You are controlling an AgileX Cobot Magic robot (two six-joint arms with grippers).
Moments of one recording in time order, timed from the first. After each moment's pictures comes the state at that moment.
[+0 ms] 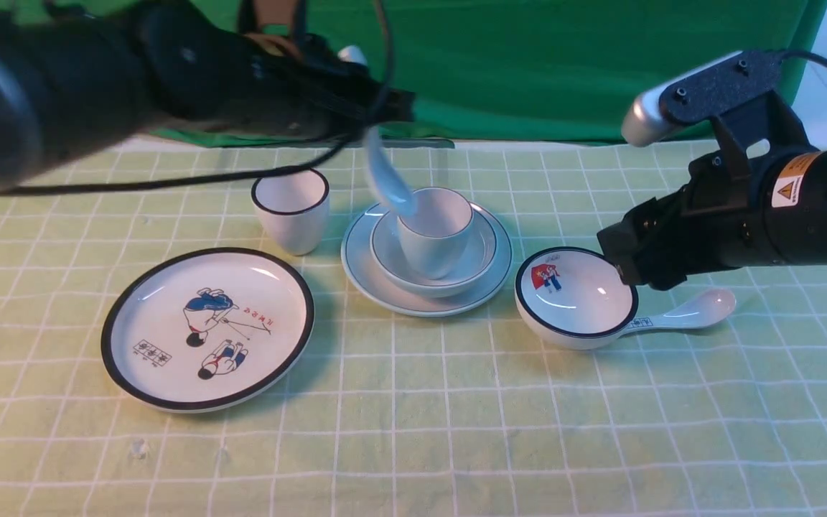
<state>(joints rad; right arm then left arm) 0.43 1.37 -1.02 0.15 0.56 -0.19 -0.35 1.73 -1.38 -0.44 0.21 0.34</state>
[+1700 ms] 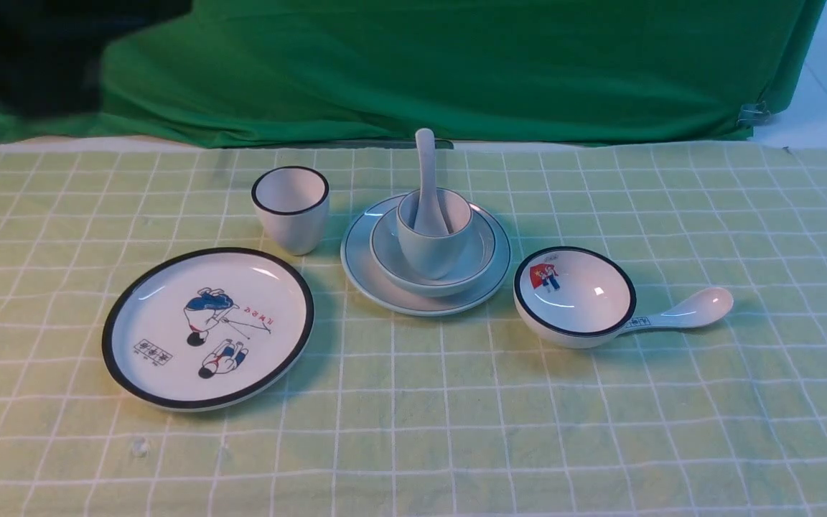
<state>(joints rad) 0.43 0.70 -0.86 0.00 0.65 -0.27 -0.43 0.88 -1.22 -0.20 0.70 0.31</state>
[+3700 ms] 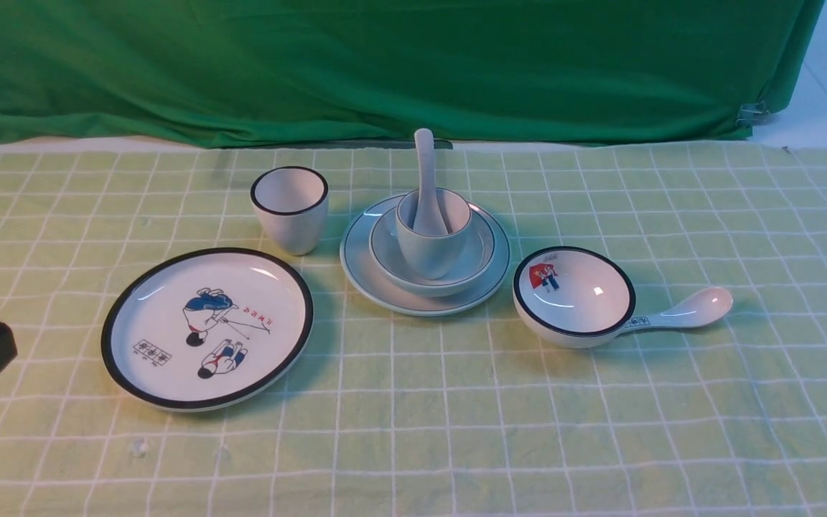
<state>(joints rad) 0.16 0.00 0.01 0.01 0.12 0.03 -0.43 0.24 -0.48 0.03 0.35 0.26</state>
